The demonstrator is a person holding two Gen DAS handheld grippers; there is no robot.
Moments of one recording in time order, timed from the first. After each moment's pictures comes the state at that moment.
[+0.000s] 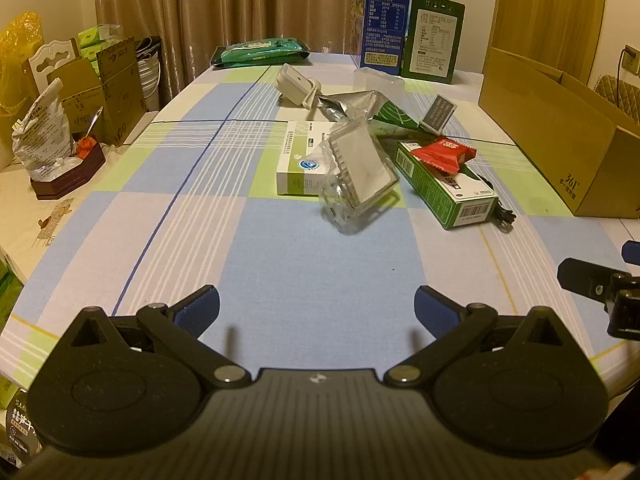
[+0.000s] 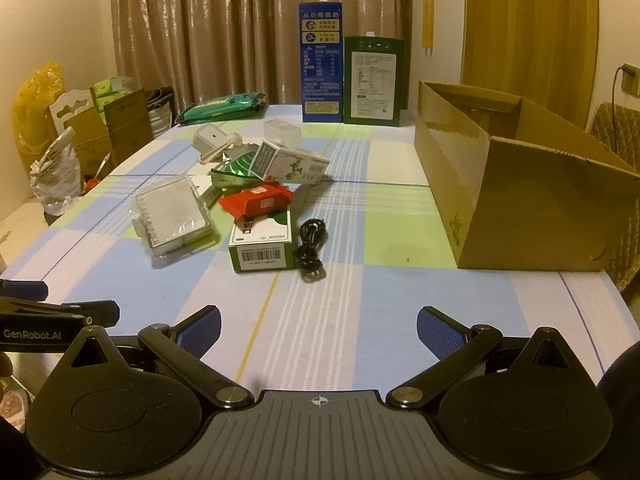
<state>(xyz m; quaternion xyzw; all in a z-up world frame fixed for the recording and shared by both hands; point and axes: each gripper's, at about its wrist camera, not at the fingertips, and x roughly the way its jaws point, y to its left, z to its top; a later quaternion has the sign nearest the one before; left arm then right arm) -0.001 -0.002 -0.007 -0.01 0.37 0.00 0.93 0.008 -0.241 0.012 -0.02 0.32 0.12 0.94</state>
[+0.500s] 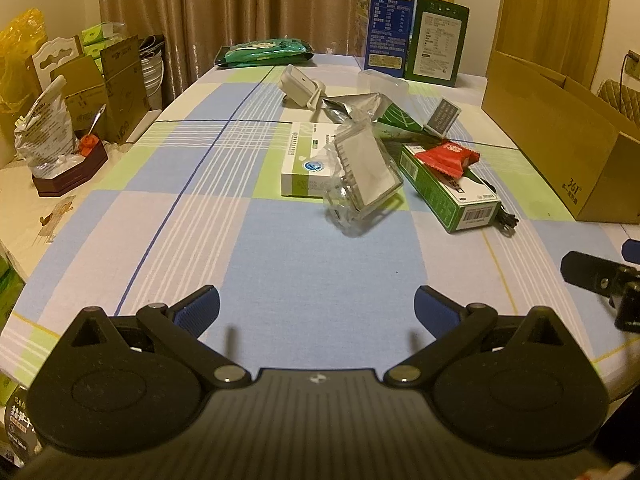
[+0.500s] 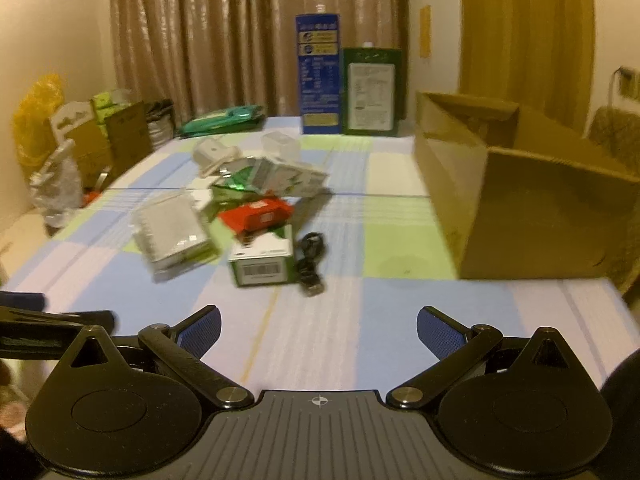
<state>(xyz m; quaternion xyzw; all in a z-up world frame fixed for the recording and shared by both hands) -0.001 0.001 -0.008 -0.02 0.36 0.01 0.93 0.010 -0.242 0.017 -0.02 0.30 0.11 0.95</state>
